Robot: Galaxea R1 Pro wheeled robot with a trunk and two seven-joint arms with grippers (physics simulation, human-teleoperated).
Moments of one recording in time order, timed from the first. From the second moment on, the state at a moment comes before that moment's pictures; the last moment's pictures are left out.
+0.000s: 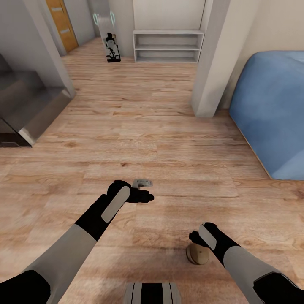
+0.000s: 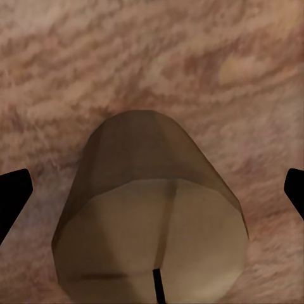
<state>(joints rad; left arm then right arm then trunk) -0.88 -0.05 -0.52 -1.07 0.84 0.95 0.42 -0.80 -0.03 0.35 -0.34 -0.75 0.51 -0.41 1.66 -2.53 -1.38</state>
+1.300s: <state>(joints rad) -0.88 -0.05 -0.52 -1.07 0.84 0.95 0.42 -0.80 -0.02 0.34 -0.33 -0.75 0.55 -0.40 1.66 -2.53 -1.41</state>
